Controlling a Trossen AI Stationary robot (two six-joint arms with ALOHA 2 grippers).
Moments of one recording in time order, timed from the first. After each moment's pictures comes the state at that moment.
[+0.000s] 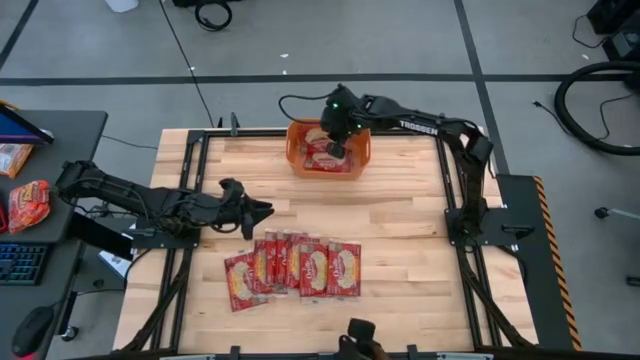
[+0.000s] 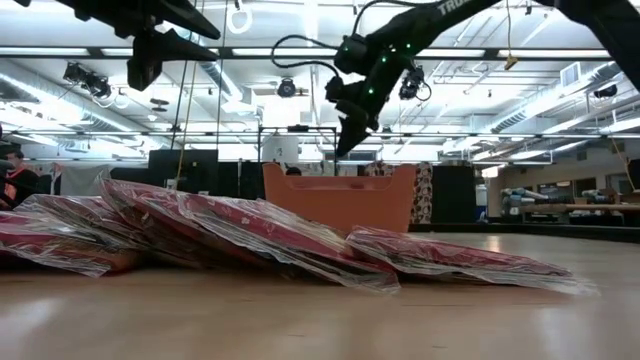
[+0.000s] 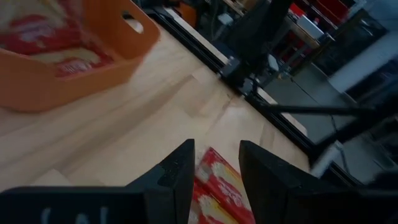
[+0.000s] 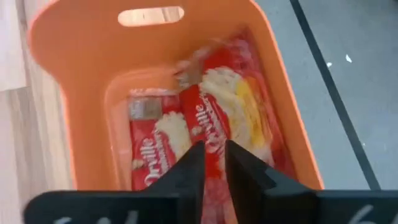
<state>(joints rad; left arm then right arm) -0.27 0.84 0.57 -0.06 -0.49 -0.80 -0.54 1.93 1.70 -0.70 -0.01 -0.28</state>
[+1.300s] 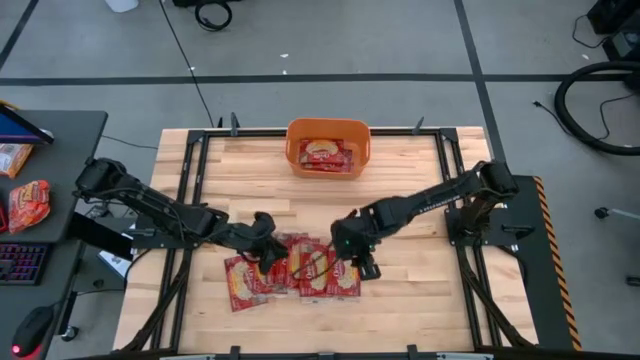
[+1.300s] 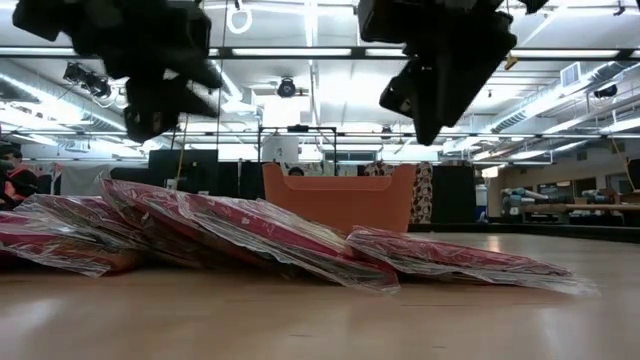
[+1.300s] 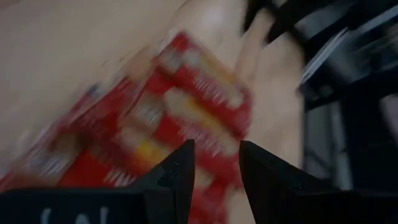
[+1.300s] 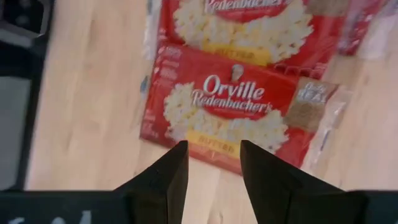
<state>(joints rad) -0.35 1.25 0.57 0.10 -0.20 -0.91 0.22 1.76 1.33 -0.76 -0.21 0.08</state>
